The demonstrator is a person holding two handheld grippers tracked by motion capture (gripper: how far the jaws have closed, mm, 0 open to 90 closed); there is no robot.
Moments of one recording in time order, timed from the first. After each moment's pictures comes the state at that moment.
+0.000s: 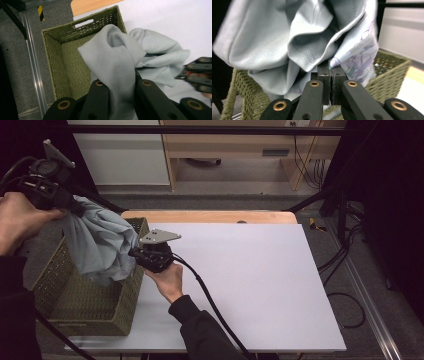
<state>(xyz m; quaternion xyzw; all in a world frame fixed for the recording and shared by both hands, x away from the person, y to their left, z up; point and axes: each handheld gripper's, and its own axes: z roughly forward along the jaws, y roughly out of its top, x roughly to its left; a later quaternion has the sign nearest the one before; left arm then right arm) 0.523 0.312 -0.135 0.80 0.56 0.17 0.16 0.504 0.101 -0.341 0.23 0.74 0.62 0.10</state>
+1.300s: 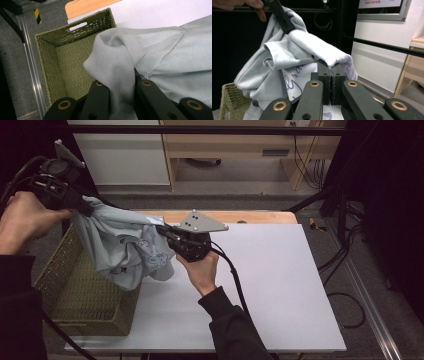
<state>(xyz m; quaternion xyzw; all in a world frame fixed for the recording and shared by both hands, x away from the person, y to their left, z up) 0.524 0.293 -0.135 0.80 0.55 0.16 0.16 0.477 0.011 -0.267 0.22 0.70 0.65 0.21</state>
